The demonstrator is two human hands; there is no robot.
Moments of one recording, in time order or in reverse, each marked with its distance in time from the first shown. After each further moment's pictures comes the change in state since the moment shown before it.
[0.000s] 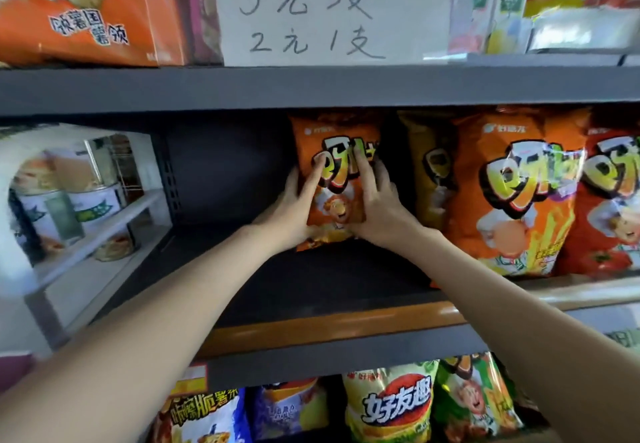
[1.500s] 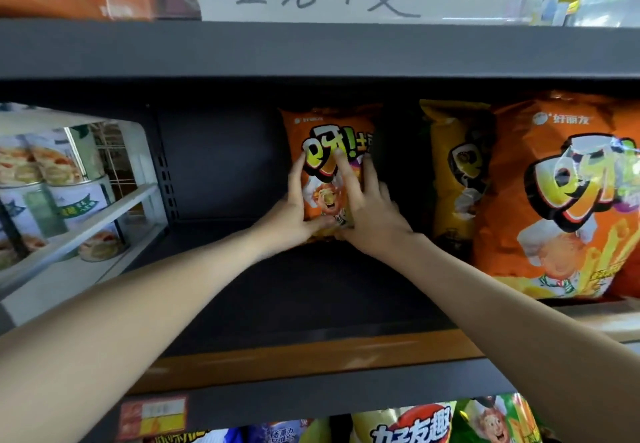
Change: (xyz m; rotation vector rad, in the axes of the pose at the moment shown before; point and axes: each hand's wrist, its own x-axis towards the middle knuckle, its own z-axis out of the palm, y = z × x) left_hand 0.020 -0.036 0.024 -0.467 0.052 0.034; right_hand 0.030 0.006 0.035 -0.229 -0.027 -0.083
